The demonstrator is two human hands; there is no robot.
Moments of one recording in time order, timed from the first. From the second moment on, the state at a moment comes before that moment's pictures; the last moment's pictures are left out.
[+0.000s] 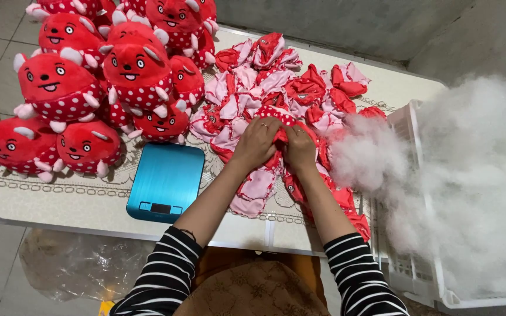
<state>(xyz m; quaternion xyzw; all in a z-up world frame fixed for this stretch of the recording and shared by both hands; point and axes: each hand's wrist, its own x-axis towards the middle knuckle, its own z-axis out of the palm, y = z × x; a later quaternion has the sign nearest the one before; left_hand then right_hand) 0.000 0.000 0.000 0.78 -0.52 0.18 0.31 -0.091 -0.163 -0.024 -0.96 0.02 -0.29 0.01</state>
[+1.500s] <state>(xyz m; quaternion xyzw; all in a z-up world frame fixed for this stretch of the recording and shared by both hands) 0.017 -0.009 -0.048 0.79 -0.54 0.09 0.27 -0.089 -0.148 -0.052 -0.96 0.03 -0.28 -0.07</state>
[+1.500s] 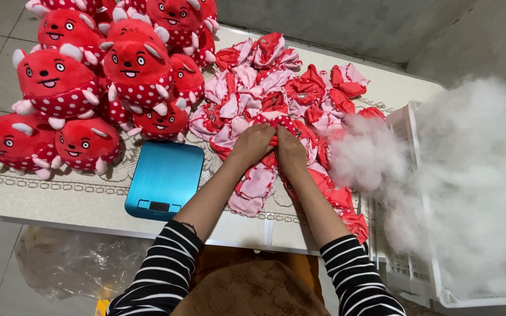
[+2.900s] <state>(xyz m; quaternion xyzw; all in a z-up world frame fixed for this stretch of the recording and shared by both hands) 0.003 -0.056 -0.112 0.81 -0.44 0.33 0.20 -0.085 -0.152 -0.067 -0.94 0.05 -0.31 -0.08</state>
